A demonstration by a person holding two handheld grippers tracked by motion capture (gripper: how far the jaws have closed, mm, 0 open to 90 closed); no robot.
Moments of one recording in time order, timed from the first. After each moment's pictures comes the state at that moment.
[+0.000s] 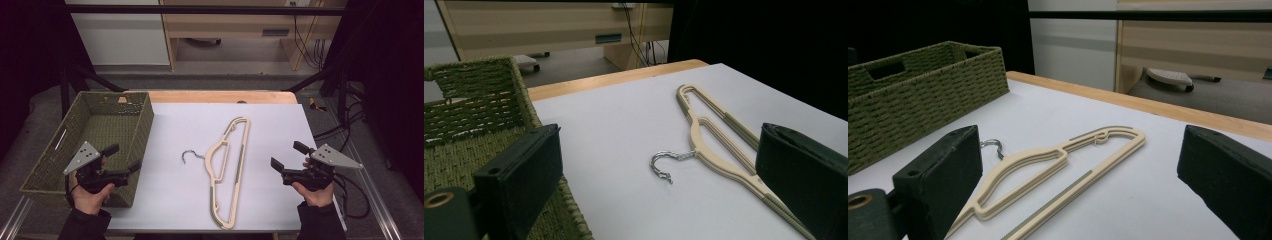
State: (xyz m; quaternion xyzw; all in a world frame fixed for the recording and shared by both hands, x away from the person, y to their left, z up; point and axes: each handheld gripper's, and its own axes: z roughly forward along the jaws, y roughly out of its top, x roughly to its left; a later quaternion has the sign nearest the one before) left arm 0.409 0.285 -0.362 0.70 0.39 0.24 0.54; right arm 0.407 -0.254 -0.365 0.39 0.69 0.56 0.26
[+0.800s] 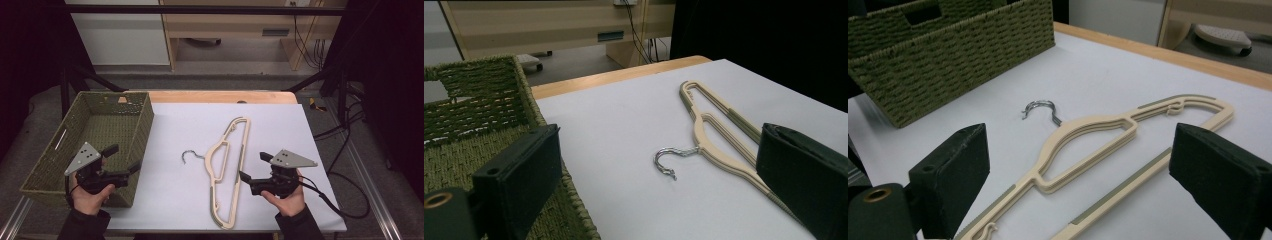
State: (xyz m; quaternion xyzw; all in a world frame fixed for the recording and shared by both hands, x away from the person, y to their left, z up) left arm 0.408 0.285 -0.363 0.71 0.39 0.24 0.54; right arm 0.405 -0.181 -0.375 0.36 0.76 0.51 0.19
